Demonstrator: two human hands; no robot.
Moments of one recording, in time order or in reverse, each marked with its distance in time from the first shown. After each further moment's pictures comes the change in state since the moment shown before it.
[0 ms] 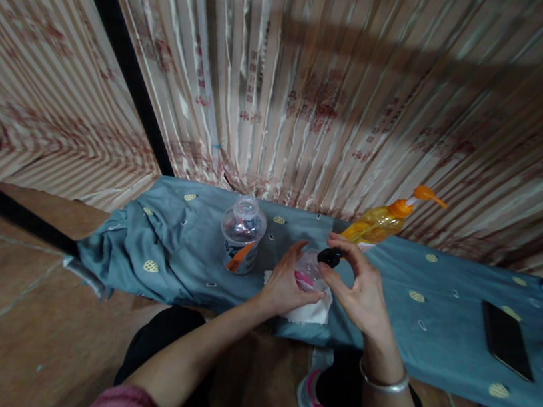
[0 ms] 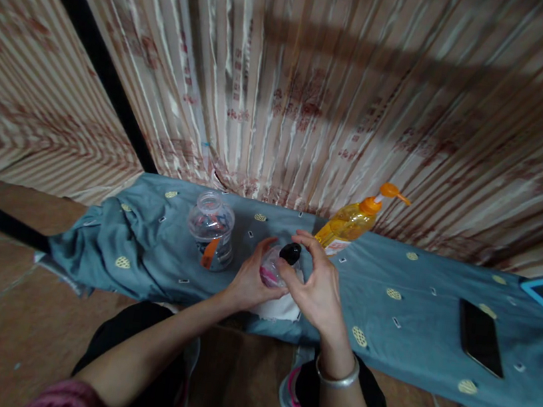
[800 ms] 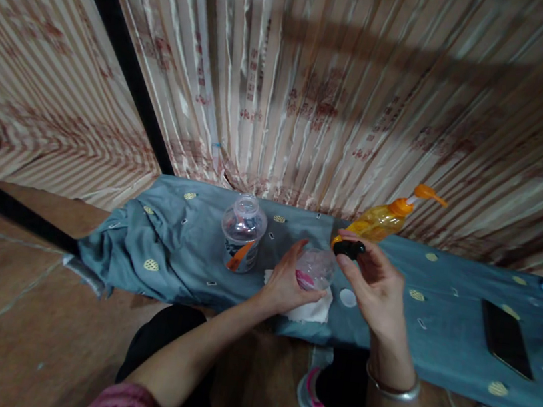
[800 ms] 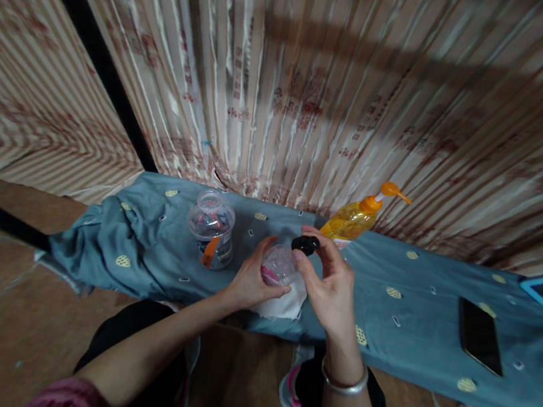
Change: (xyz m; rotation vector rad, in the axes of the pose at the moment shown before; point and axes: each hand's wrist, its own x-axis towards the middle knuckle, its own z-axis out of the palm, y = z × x) left_hand 0.000 0.004 -0.001 -0.020 -0.016 0.002; right_hand -0.001 -0.002 -0.007 0.299 0.117 -0.058
